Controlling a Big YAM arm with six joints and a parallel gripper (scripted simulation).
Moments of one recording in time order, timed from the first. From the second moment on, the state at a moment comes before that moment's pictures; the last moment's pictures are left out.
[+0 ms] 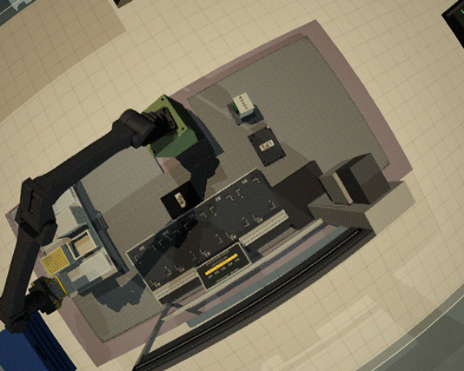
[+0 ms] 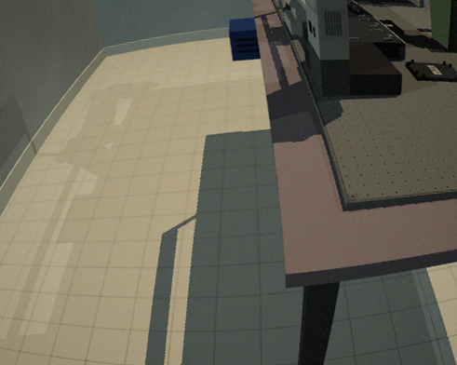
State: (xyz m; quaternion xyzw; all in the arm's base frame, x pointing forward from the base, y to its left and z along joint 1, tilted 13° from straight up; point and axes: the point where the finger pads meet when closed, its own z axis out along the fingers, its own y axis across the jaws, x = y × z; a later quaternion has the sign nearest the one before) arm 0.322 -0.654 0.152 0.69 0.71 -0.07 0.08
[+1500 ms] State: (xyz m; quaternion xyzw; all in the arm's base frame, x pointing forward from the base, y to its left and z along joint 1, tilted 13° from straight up) arm 0.320 -0.638 0.218 0.69 0.71 -0.07 0.08
